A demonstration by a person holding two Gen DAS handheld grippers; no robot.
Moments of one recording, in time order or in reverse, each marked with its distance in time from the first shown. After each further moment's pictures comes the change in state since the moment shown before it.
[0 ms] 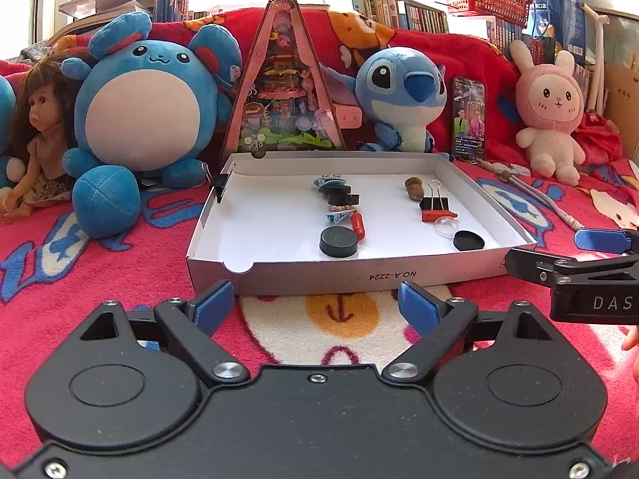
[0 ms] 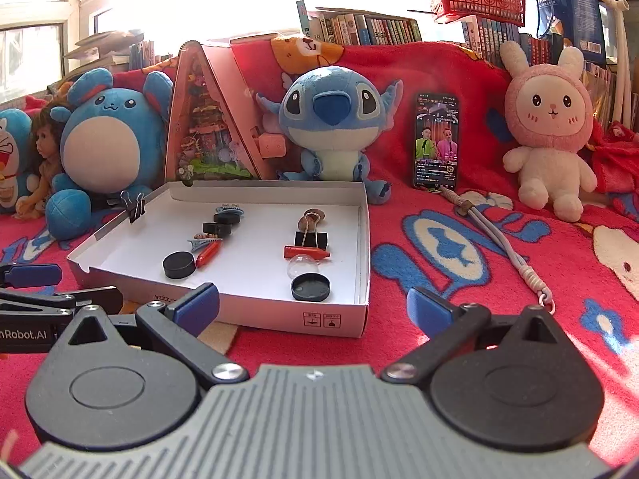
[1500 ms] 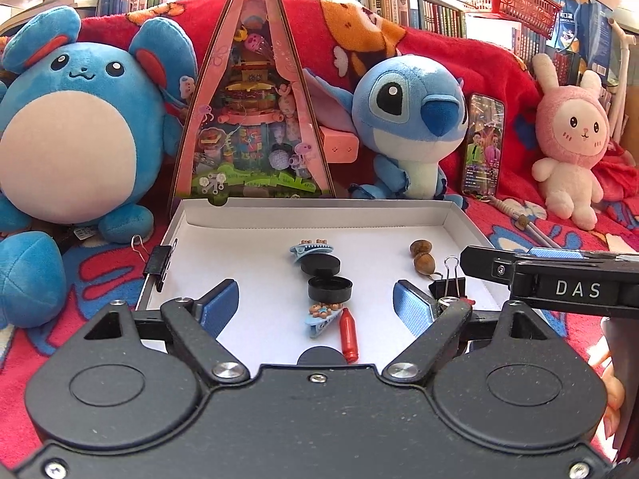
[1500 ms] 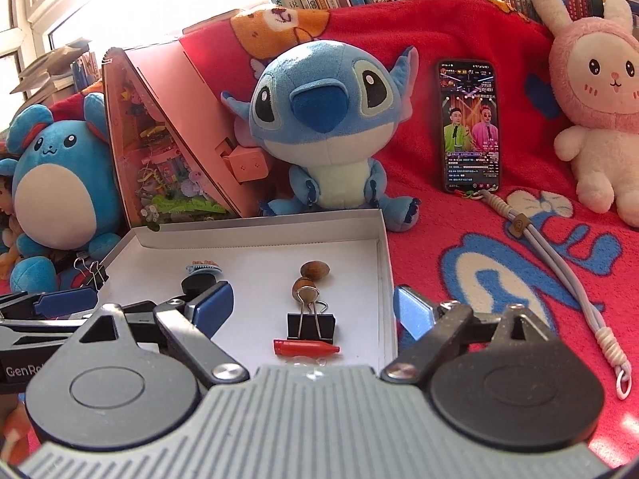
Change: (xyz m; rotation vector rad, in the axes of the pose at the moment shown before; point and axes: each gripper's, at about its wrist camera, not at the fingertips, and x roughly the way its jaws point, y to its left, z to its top) left arm 0.101 -0.007 0.091 -0.033 0.043 -0.067; right arm 0.106 -0.025 0.074 0.146 0.084 0.081
